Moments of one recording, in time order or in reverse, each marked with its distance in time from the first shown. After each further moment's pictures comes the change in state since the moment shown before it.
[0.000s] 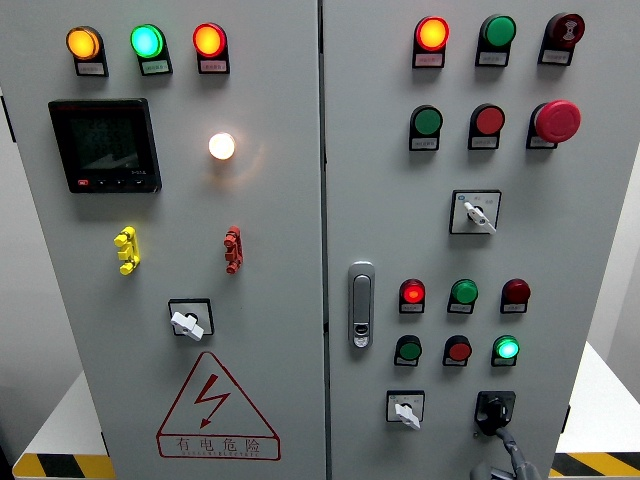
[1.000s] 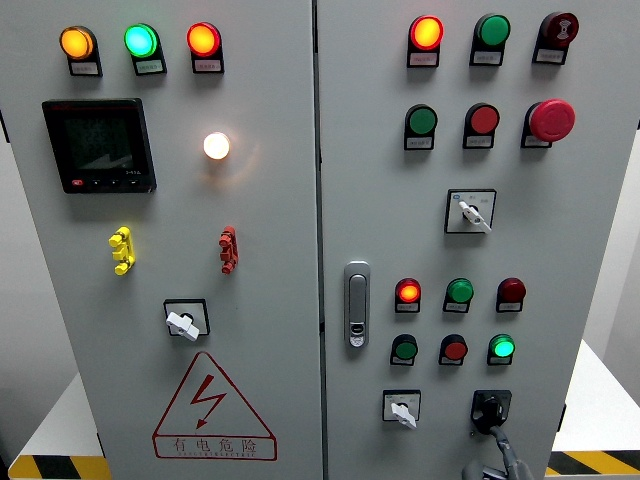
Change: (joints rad) left arm 0.000 -0.001 0.000 0.000 0.000 0.000 0.000; right arm 0.010 0.014 -0.014 0.001 0.000 0.009 -0.002
